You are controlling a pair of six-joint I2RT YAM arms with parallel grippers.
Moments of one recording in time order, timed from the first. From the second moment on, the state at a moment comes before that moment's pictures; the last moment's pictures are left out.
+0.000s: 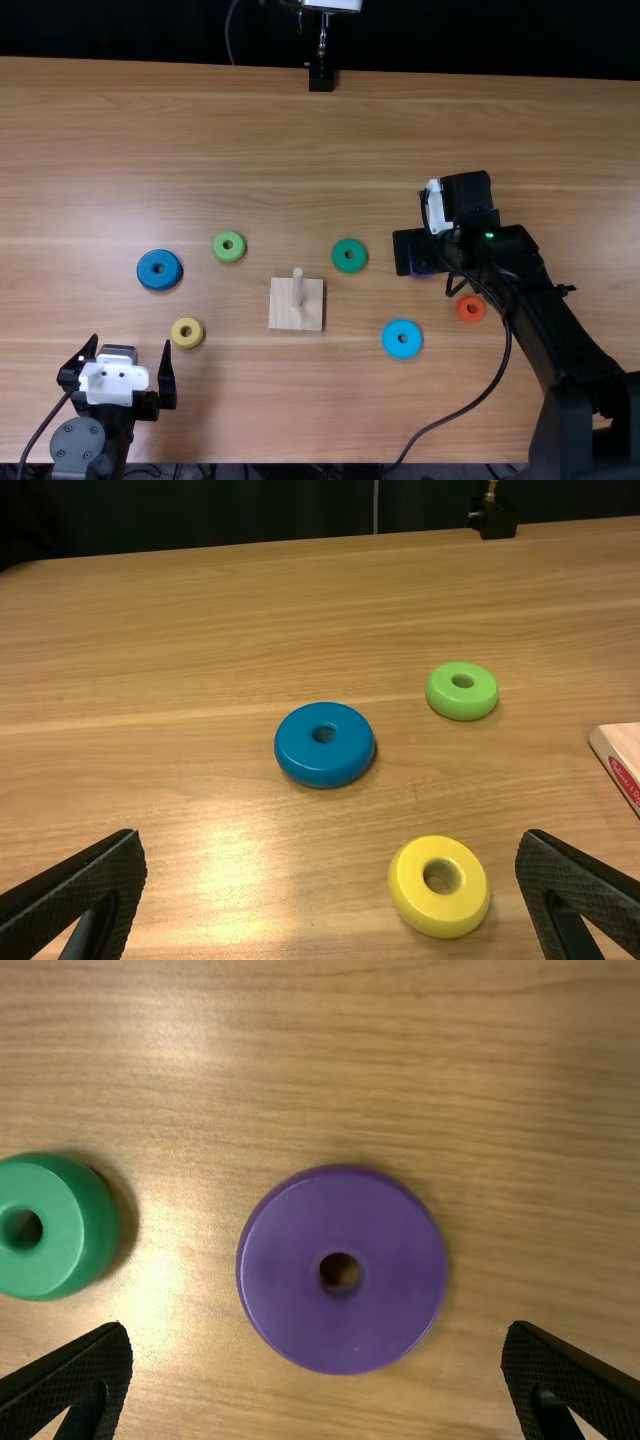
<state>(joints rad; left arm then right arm) -0.07 0.01 0.11 -0.41 -0.02 0.03 0.17 1.77 1.23 -0.60 -0.05 0.01</state>
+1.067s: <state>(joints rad) -0.07 0.01 0.11 -0.41 -0.02 0.03 0.17 1.93 1.28 -0.59 -0.04 0.01</state>
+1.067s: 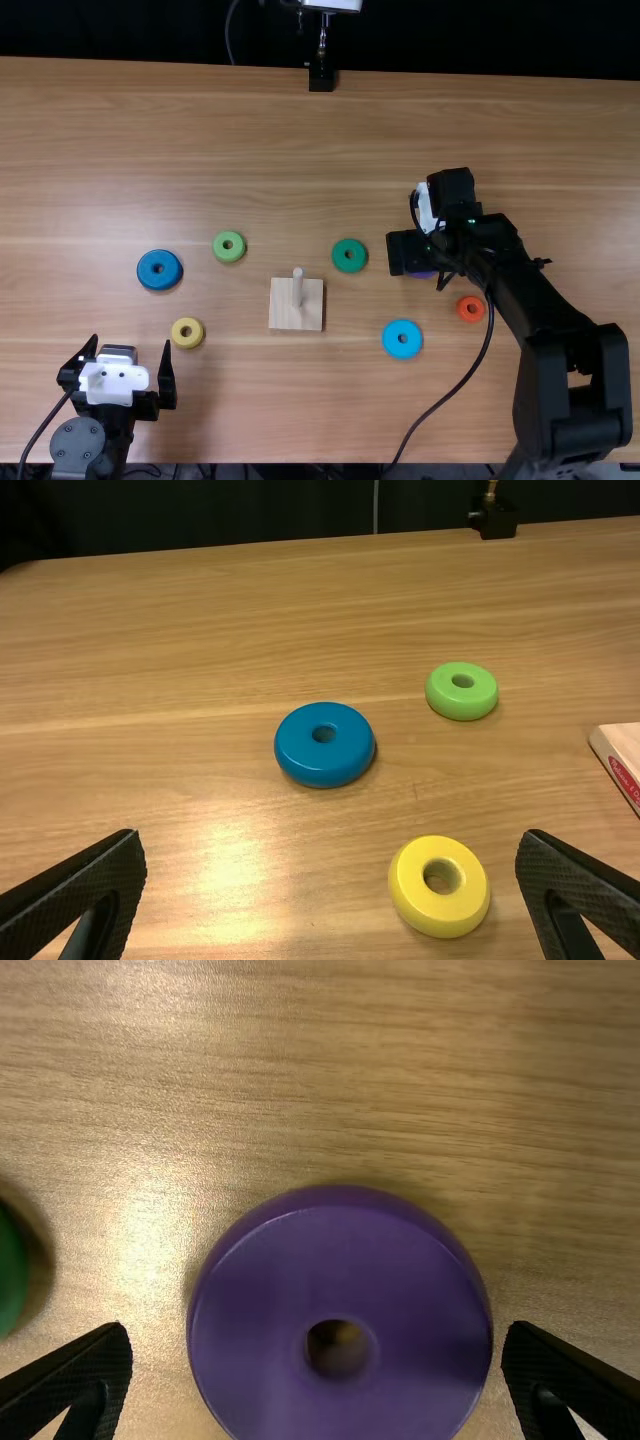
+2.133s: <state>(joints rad) -0.07 0.01 0.11 -0.41 -0.02 0.03 0.17 1.96 1.28 -0.60 -0.01 0.02</state>
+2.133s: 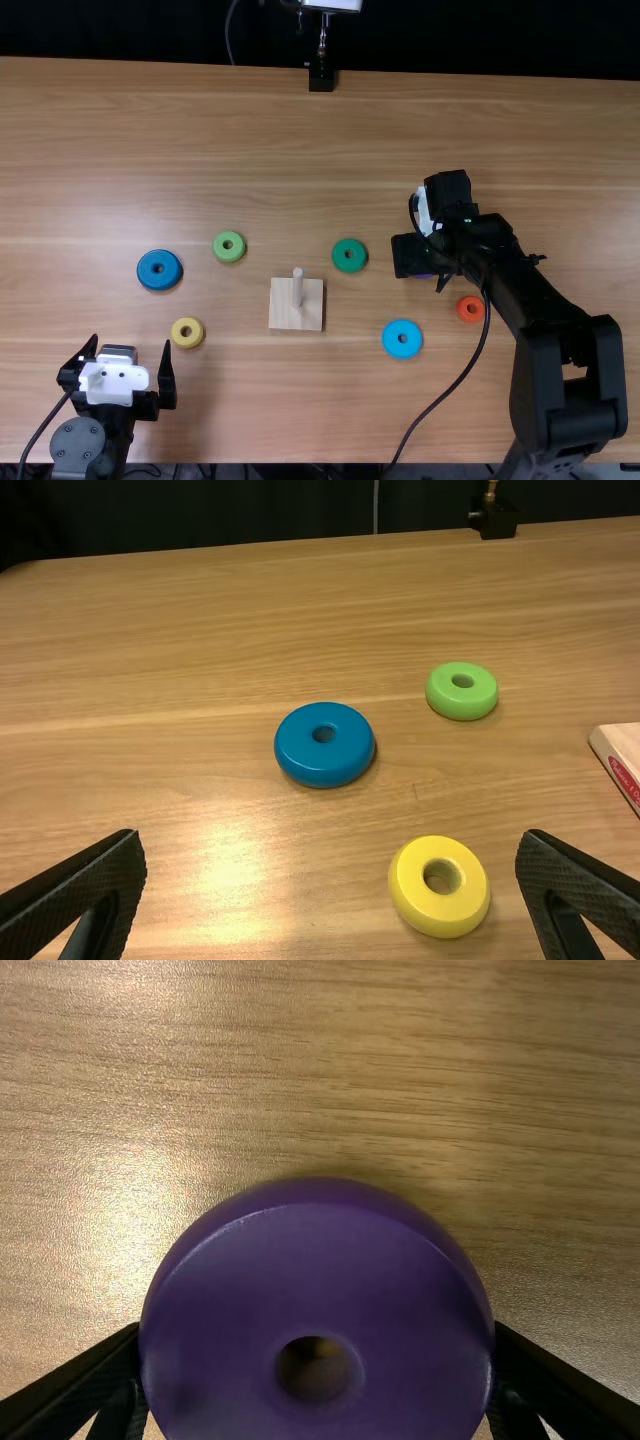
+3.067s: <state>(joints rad) -0.07 0.01 0.11 -0.41 -0.02 0.03 0.39 1.77 1.54 -1.08 -0.01 0.01</state>
